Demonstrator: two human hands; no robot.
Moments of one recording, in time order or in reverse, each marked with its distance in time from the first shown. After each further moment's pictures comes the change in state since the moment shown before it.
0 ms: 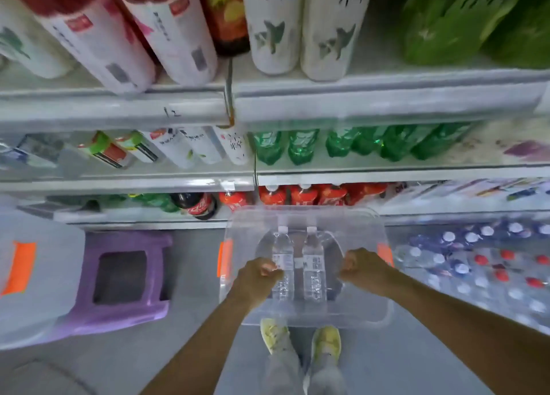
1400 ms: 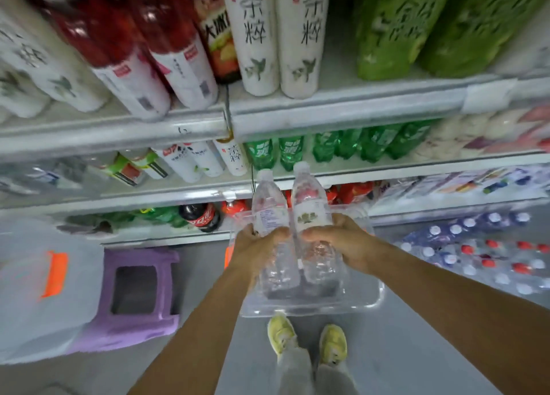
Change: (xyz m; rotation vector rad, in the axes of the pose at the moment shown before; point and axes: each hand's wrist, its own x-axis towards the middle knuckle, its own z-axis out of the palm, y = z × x) left_hand -0.078 0.070 -0.028 -0.485 0.093 0.146; right_hand -0.068 -0.057 -0.021 0.899 0.021 -0.196
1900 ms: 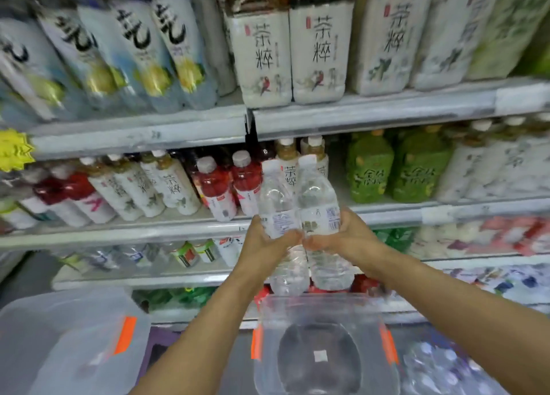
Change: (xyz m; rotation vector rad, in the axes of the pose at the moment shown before) left_hand -0.152 0.163 -0.044 0.005 -0.015 0.601; right_hand -0.156 -0.179 0.024 -0.196 0.133 -0.520
